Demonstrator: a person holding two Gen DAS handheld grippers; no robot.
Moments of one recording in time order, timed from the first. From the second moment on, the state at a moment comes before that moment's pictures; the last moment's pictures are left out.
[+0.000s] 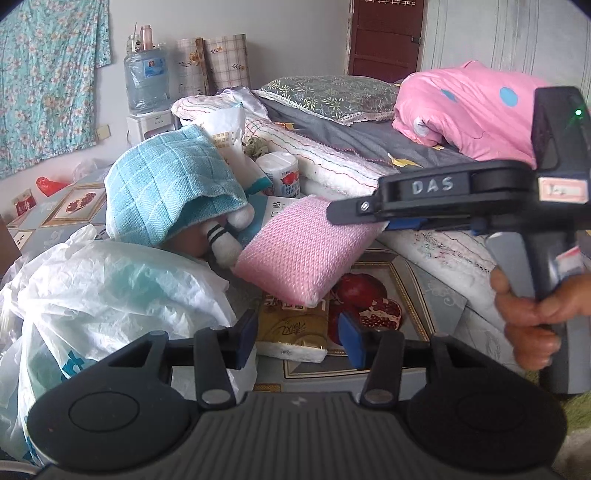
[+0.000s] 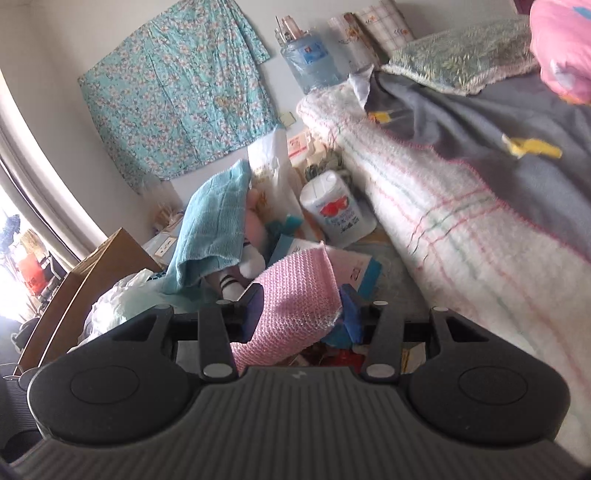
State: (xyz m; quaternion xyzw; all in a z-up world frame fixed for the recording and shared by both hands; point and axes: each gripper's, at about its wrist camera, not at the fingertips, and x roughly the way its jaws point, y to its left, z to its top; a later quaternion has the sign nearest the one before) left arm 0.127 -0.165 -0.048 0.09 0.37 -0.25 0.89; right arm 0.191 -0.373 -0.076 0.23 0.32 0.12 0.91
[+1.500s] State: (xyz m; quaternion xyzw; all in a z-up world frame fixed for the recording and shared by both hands) left arm 0.161 -0.194 -0.041 0.13 0.35 -0.25 0.89; right arm 0.192 -0.410 -0.126 0.39 0.32 0.15 0.85
